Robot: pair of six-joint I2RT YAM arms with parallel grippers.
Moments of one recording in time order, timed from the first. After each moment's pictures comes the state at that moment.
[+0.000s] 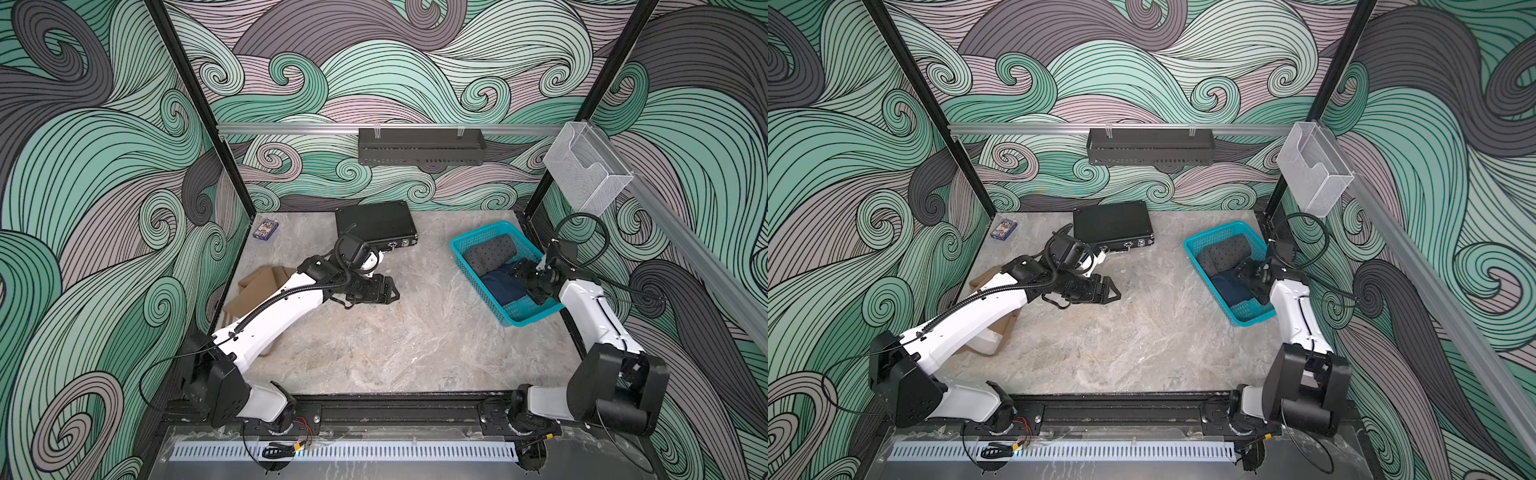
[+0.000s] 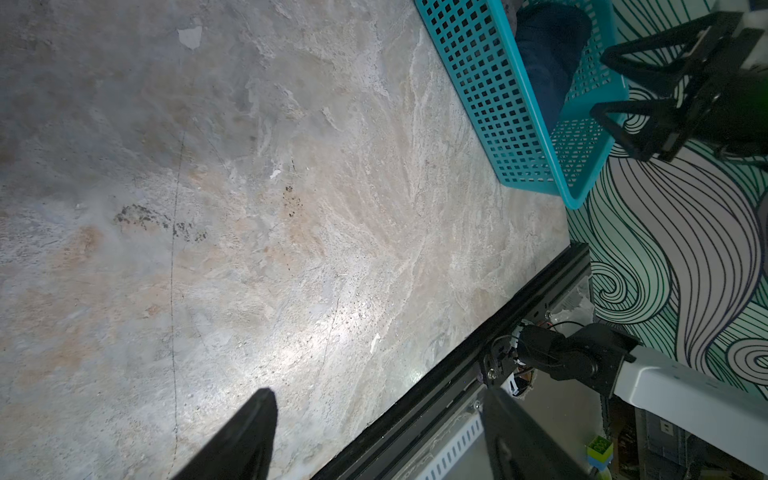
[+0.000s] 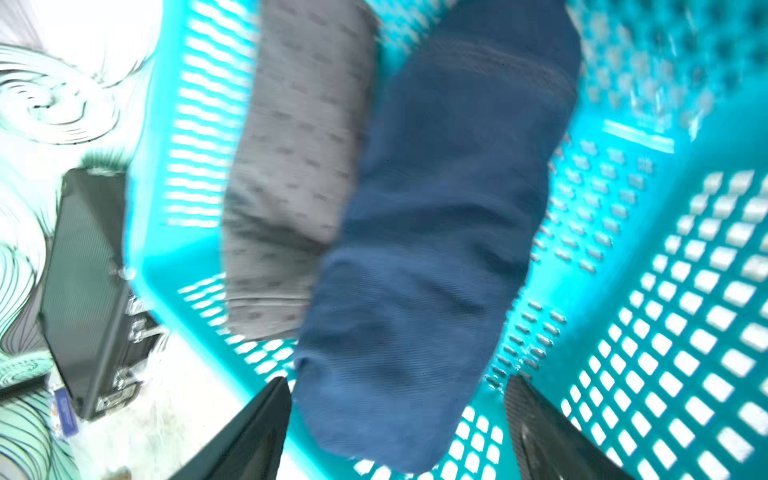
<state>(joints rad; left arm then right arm) -0.62 1.41 1.26 -0.82 0.37 -0.50 -0.23 1.36 1.04 -0.68 -0.16 0.54</state>
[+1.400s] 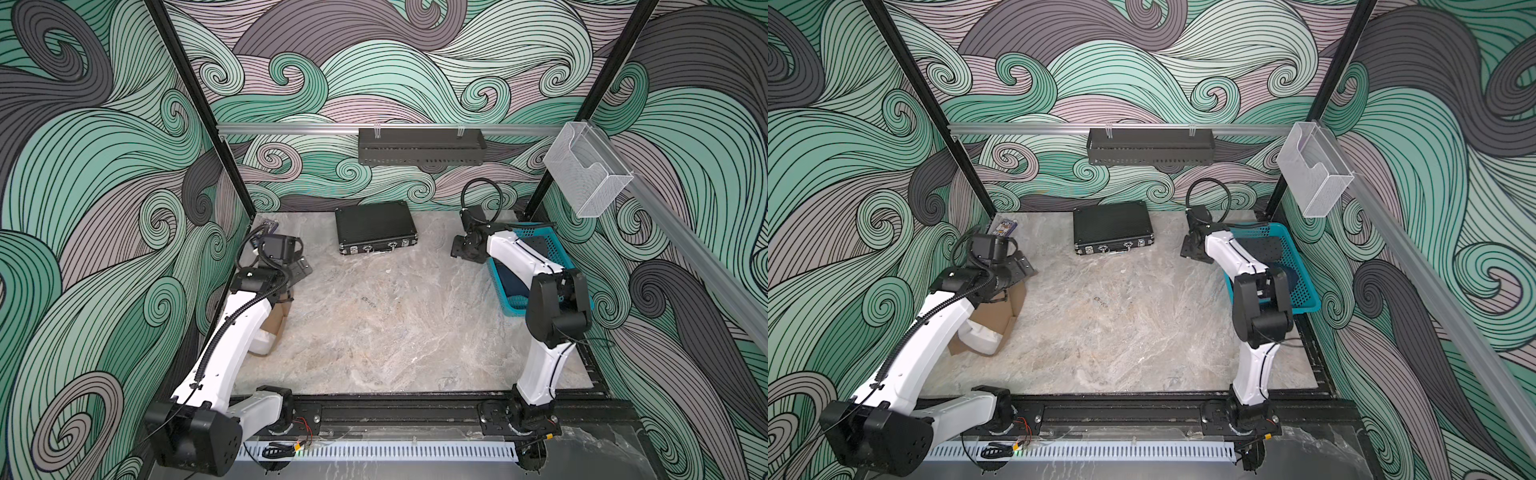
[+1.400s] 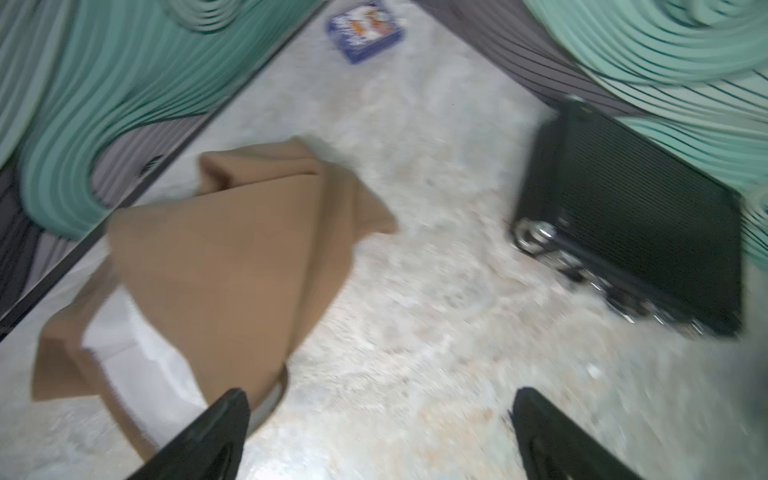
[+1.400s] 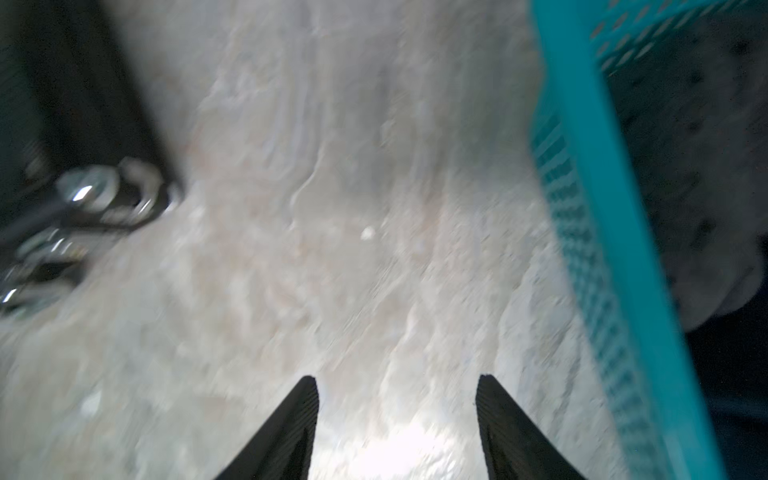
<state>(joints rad) -0.07 1.16 1.10 -0.88 -0.30 -0.72 0.27 1.87 1.47 -0.68 0.14 0.43</state>
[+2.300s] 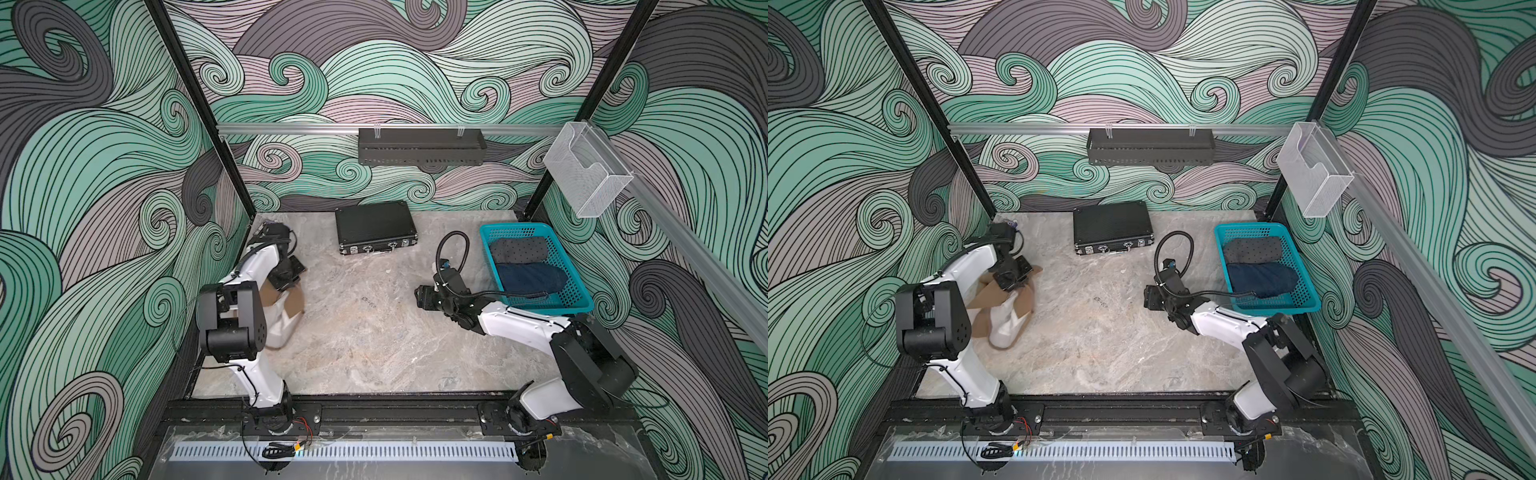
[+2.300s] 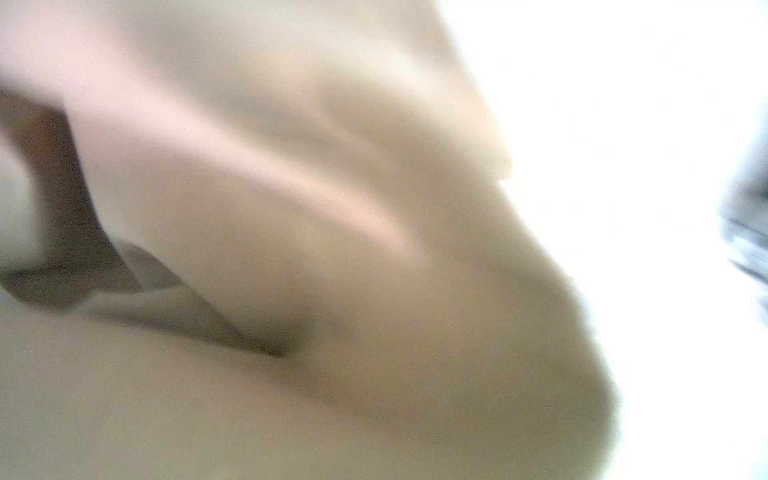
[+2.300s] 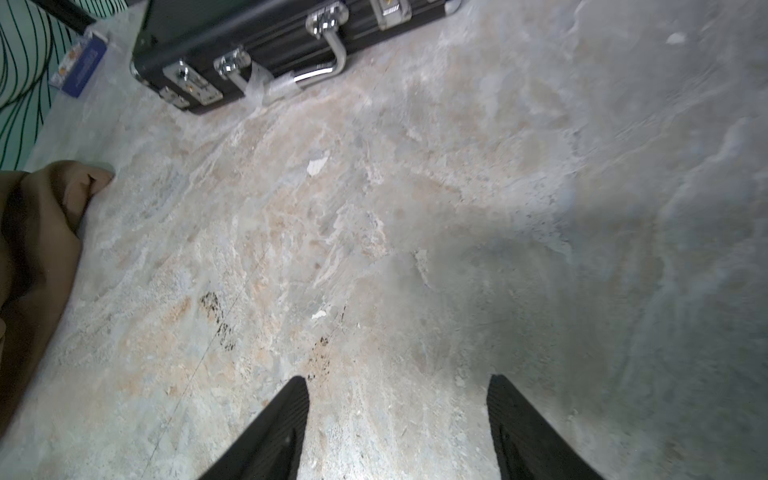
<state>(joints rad) 0.02 1.73 1.34 -0.92 0.03 -0.66 0.64 1.49 0.72 0.01 0.13 0.55</state>
